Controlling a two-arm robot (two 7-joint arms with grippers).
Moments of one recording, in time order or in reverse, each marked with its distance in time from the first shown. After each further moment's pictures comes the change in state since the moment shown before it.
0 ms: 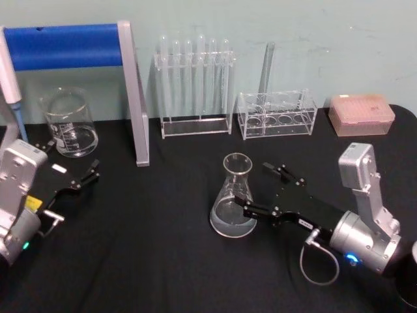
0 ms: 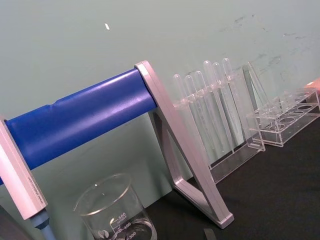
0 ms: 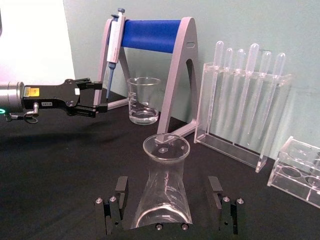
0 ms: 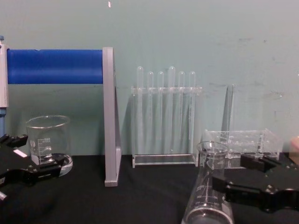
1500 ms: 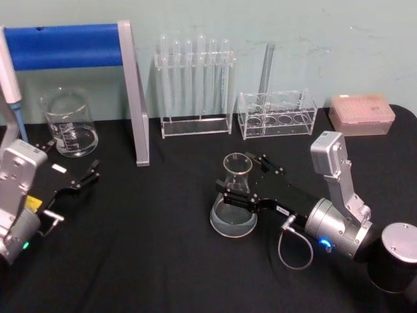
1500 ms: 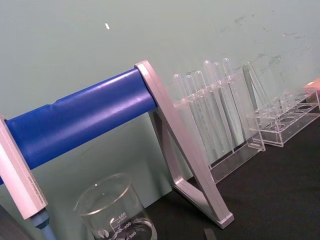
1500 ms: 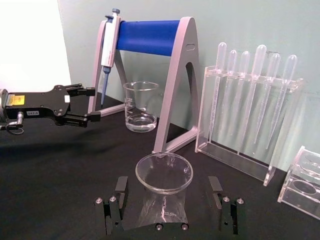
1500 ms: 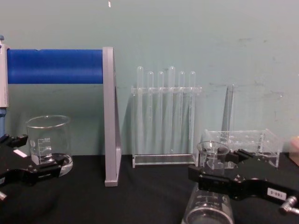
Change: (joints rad) left arm 0.000 0.000 0.000 0.000 0.000 0.000 0.000; right arm 0.093 -0.112 -0.013 0.117 -0.059 0.003 0.007
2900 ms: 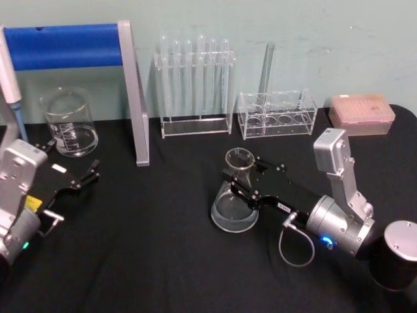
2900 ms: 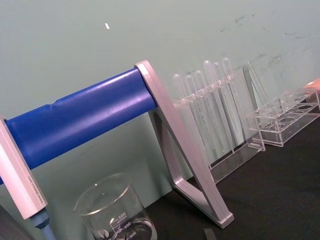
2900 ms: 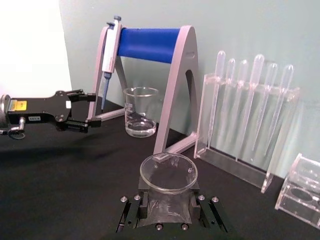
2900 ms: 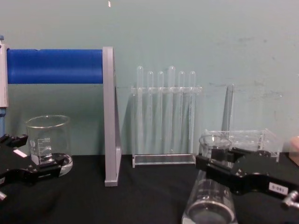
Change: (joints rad) left arm 0.000 0.000 0.000 0.000 0.000 0.000 0.000; right arm -0.004 0.005 0.007 -0.021 0.001 -0.003 0.000
